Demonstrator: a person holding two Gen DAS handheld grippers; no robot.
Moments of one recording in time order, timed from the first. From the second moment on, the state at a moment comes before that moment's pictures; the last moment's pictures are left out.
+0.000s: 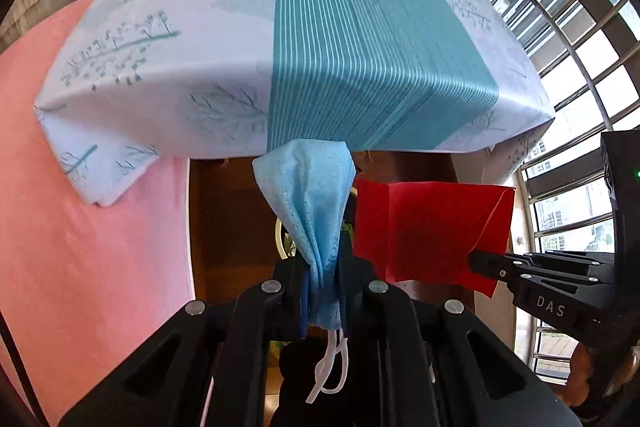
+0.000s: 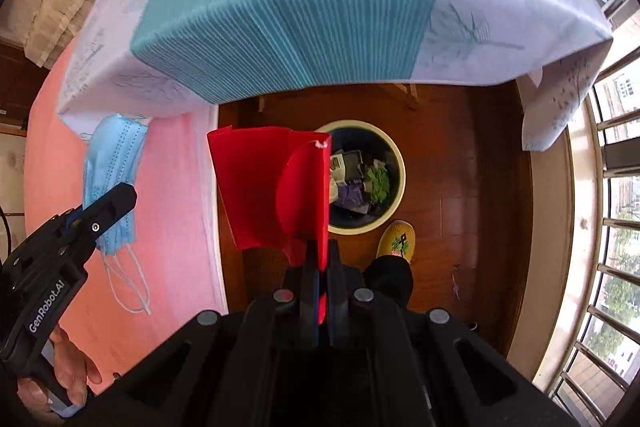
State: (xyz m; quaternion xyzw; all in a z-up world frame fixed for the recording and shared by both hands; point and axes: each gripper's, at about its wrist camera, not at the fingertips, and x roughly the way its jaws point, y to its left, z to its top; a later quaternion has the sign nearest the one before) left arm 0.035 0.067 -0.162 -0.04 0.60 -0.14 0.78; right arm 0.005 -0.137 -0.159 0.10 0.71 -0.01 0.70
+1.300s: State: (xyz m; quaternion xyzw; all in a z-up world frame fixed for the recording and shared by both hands) left arm 0.074 0.023 -0.381 -0.03 0.64 -0.07 0.76; right arm 0.040 -0.187 -0.387 0.16 0.69 -0.04 0.71
